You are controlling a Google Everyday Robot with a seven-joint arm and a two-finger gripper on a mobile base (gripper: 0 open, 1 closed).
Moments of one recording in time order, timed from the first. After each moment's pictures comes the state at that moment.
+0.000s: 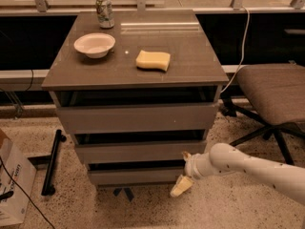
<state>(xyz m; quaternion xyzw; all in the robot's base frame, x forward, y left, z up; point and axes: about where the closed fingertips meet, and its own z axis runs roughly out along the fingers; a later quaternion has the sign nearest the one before) 0.547 -0.120 0.421 -0.54 0.77 0.18 0.27</state>
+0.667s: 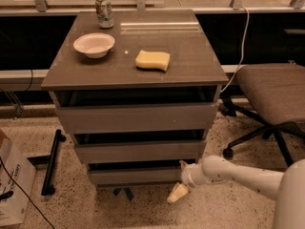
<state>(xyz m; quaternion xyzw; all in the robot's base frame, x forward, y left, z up) 0.551 -0.119 0.334 -0.52 0.79 0.18 0.27</state>
